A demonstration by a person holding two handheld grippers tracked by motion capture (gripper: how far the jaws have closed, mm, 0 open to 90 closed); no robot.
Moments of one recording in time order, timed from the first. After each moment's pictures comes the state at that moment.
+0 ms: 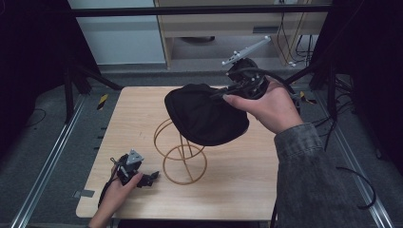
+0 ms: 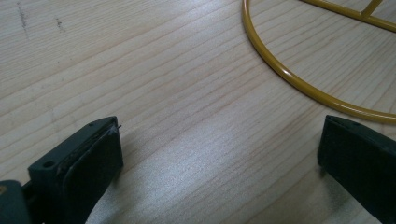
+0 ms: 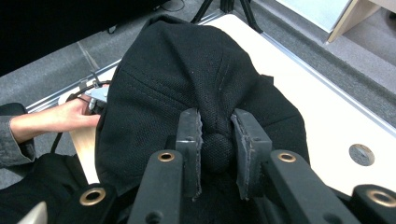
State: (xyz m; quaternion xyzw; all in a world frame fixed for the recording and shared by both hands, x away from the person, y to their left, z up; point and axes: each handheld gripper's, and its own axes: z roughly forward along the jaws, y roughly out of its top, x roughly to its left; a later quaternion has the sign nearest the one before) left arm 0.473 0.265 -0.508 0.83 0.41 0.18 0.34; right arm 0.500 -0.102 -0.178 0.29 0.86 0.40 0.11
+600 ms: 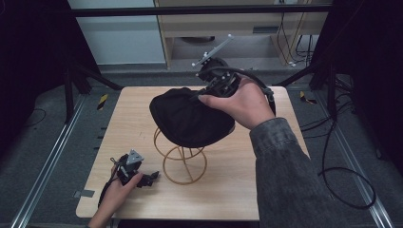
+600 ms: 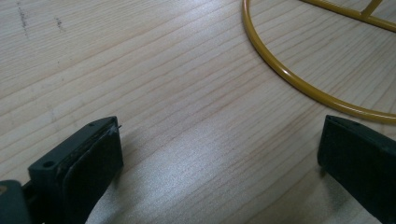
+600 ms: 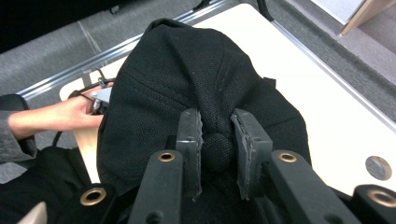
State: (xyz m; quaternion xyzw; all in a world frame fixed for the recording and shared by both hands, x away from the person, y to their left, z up) left arm 0.472 0.265 -0.508 0.83 0.41 0.18 0.34; right arm 0.510 -0.048 -0.178 0.27 0.89 0.36 0.11
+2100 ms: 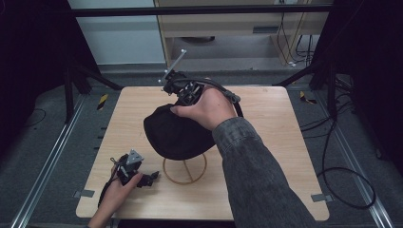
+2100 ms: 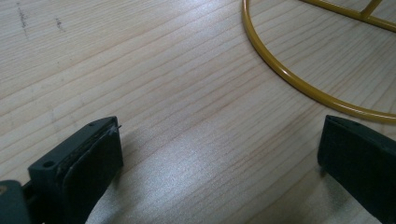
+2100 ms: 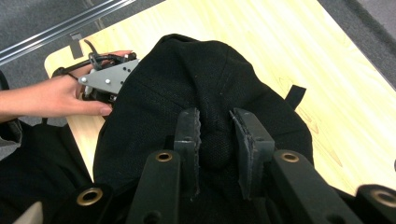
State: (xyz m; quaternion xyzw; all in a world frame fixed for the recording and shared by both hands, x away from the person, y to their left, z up) left arm 0.473 0.265 -0.508 0.83 0.41 0.18 0.34; right arm 0.524 0.021 -0.211 0.26 0.92 0.27 0.09
